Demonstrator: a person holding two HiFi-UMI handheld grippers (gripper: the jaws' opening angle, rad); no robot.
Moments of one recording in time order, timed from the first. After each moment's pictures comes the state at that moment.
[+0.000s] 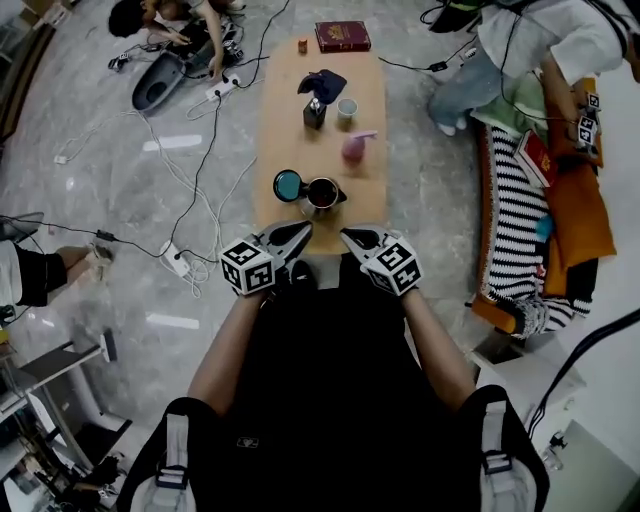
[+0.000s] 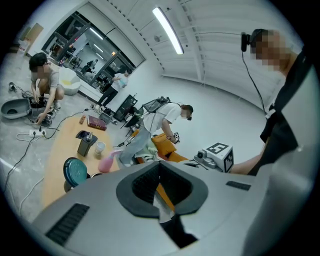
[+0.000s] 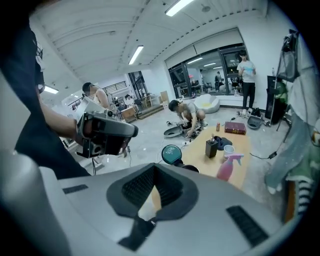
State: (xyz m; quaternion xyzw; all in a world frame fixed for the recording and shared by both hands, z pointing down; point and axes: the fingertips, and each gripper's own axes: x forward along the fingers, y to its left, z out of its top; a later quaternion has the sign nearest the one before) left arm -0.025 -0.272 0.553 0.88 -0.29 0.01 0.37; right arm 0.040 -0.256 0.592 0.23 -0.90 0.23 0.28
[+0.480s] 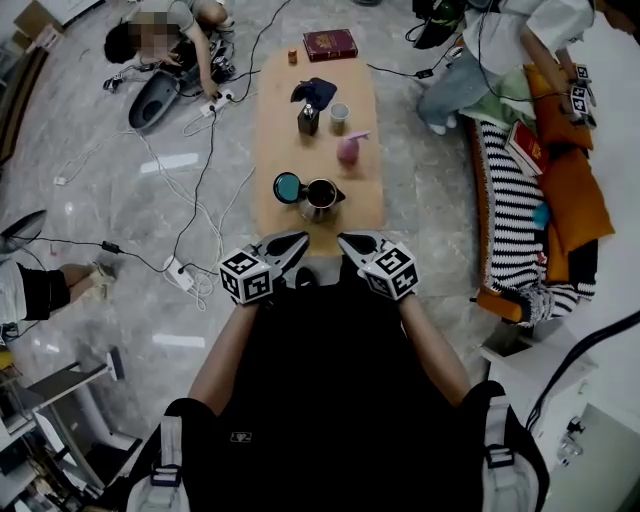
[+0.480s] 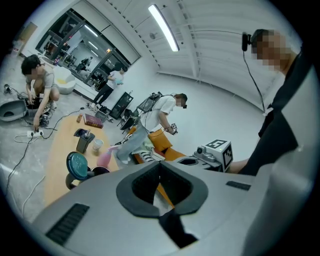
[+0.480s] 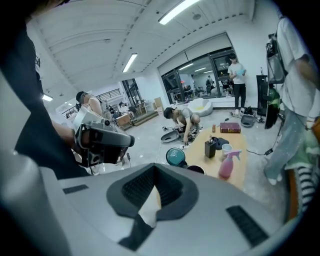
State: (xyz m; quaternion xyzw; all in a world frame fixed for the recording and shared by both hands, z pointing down) left arm -0.036 -0.235 0.549 0.89 -0.26 0.03 0.36; right arm 0.029 -0.229 0.577 0.28 -0.90 0.24 0.24
